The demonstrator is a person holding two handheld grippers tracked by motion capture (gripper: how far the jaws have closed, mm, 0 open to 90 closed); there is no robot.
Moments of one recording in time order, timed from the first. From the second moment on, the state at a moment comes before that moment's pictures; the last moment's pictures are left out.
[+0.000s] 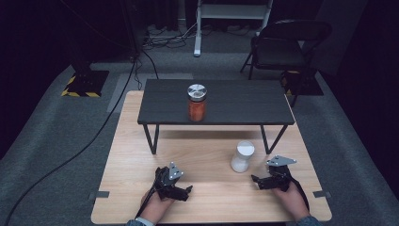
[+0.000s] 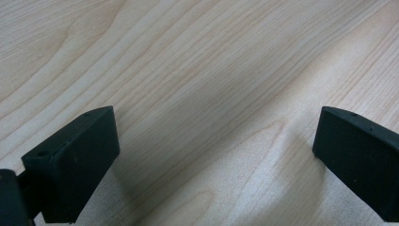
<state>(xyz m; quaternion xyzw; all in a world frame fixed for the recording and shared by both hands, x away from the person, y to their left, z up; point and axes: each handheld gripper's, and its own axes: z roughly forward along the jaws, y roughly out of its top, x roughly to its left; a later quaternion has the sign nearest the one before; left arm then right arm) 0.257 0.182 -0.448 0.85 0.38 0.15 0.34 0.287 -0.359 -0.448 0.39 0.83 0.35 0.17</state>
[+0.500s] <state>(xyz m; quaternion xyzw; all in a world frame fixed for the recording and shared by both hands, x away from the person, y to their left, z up) 0.257 0.182 -0.448 0.85 0.37 0.15 0.34 0.287 -0.359 -0.448 0.39 0.83 0.35 0.17</state>
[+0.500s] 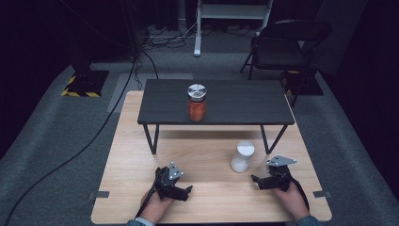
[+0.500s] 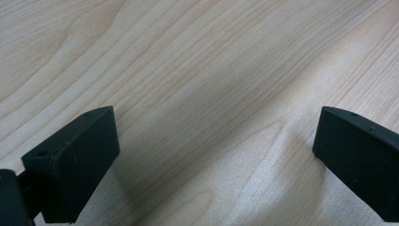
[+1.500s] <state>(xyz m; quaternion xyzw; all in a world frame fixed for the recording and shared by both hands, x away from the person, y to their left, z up) 0.257 0.182 -0.448 0.85 0.37 0.15 0.34 0.284 -0.356 -0.447 0.40 0.83 0.34 0.18</state>
